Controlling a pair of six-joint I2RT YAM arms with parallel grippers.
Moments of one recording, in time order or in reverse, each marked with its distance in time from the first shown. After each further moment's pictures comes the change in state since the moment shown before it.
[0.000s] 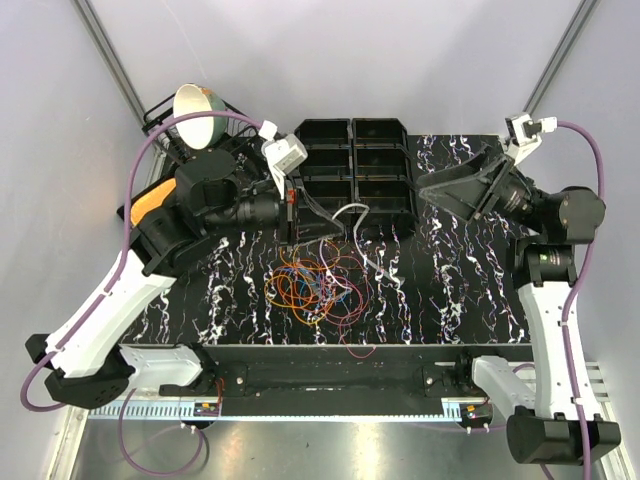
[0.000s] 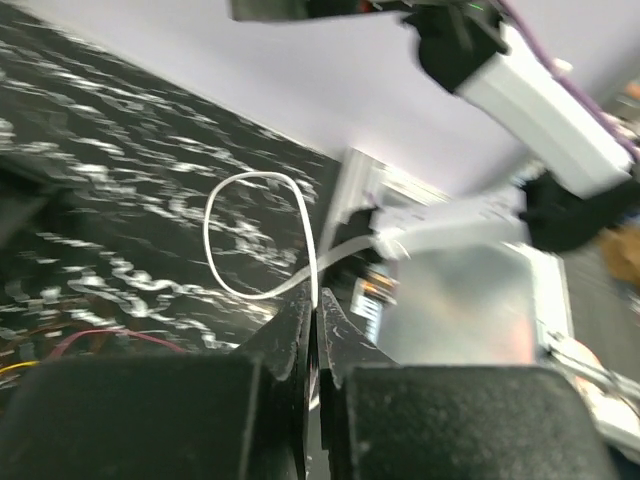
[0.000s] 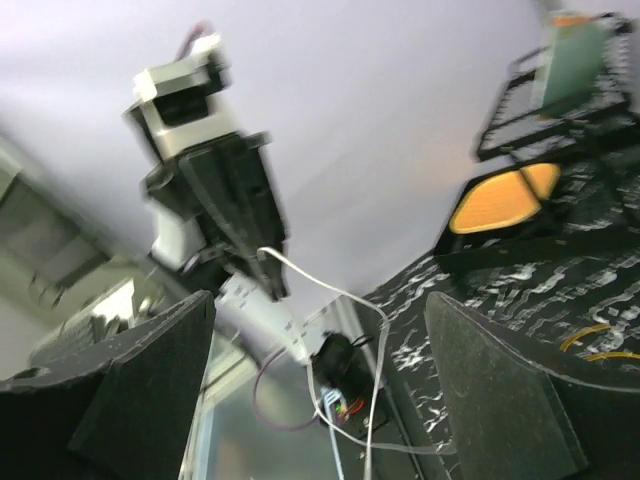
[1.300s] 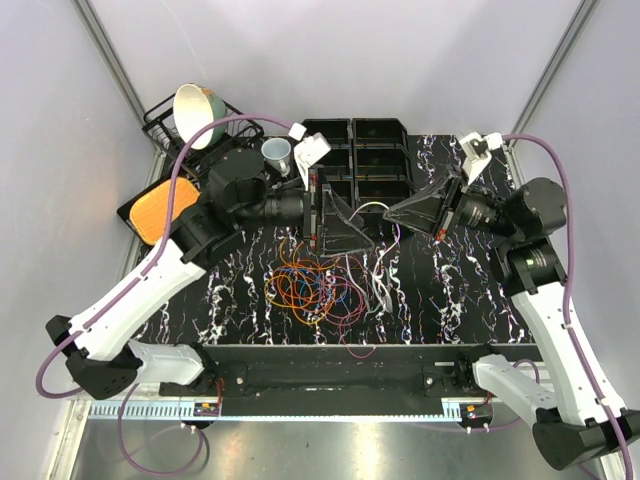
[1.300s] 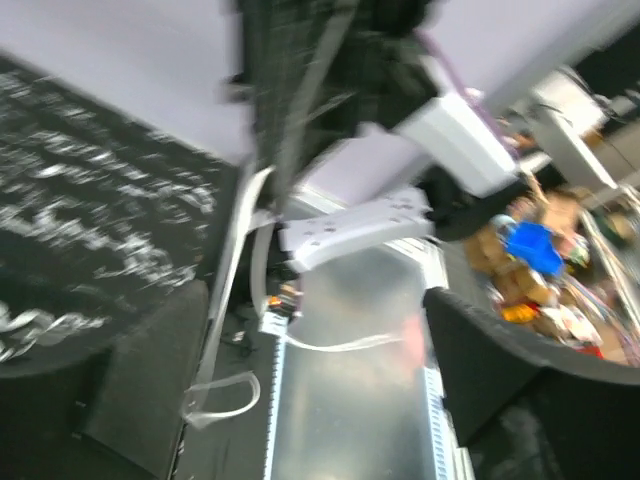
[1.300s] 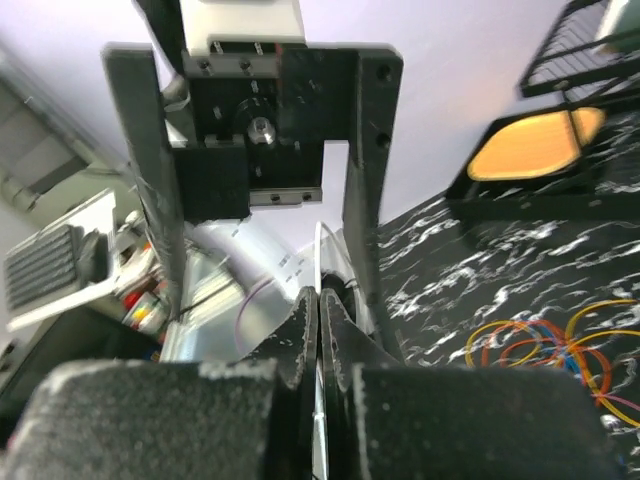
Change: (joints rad) left arm -0.001 0.079 -0.111 0.296 0.203 -0.275; right arm 0.304 0.009 0.015 -0.257 0.037 -0.380
